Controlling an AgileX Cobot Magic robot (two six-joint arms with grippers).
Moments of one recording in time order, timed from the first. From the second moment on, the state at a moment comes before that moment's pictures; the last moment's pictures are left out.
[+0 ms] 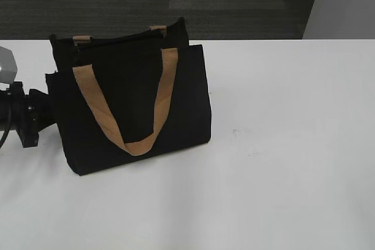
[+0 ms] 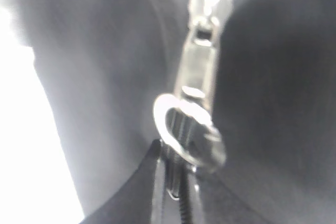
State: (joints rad) left arm 0.19 1.95 -0.71 -1.74 1.01 2.81; right arm -0.04 -0.01 -0.48 0.16 1.10 -0.20
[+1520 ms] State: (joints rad) left arm 0.19 1.23 -0.71 -1.65 0.84 2.45; right arm -0.03 0.55 -0.76 0.53 1.07 -0.62
